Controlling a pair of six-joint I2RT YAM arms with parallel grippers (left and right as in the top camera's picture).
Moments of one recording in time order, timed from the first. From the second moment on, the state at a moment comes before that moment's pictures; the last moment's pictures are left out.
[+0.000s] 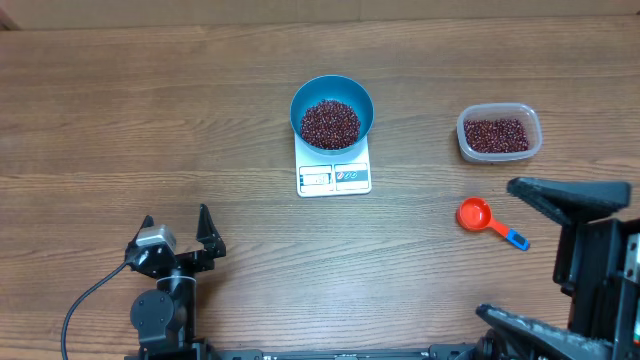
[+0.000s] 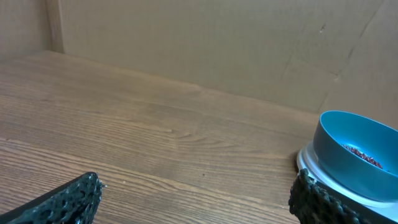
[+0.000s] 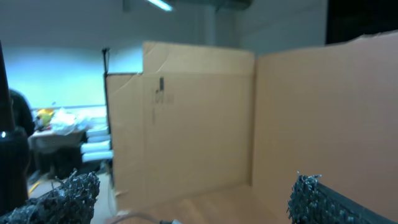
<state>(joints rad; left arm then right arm) 0.13 0.02 0.01 -0.08 0.02 -0.21 -0.18 0.64 1.18 0.45 -1.18 0.95</state>
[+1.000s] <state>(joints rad) 0.13 0.02 0.01 -0.08 0.02 -0.21 -0.18 0.71 1.18 -0.06 -0.82 0.52</state>
